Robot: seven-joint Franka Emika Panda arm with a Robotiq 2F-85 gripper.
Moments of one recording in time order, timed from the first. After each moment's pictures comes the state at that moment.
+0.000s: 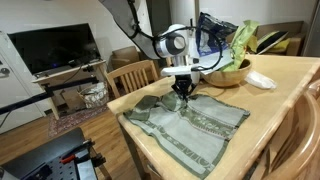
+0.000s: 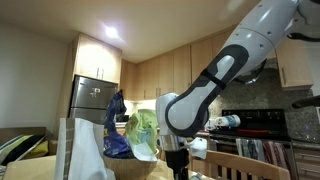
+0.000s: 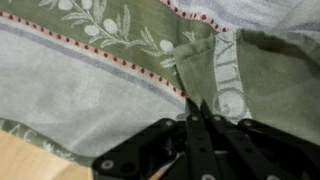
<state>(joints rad) 0.06 0.84 0.00 -1.57 -0.19 2.26 -0.19</state>
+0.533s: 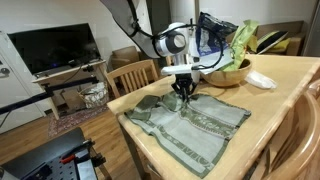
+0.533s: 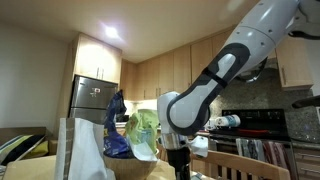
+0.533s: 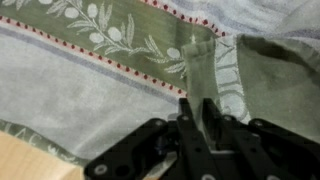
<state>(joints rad) 0.06 0.83 -0.01 -1.58 -0.19 2.27 -0.19</state>
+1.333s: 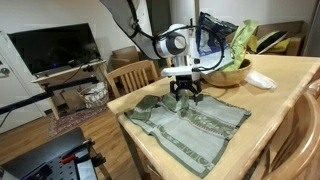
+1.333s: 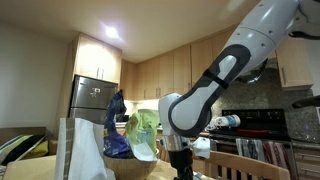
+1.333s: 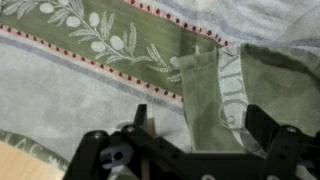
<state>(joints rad) 0.06 0.83 -0.01 -1.60 -0.19 2.27 -0.19</state>
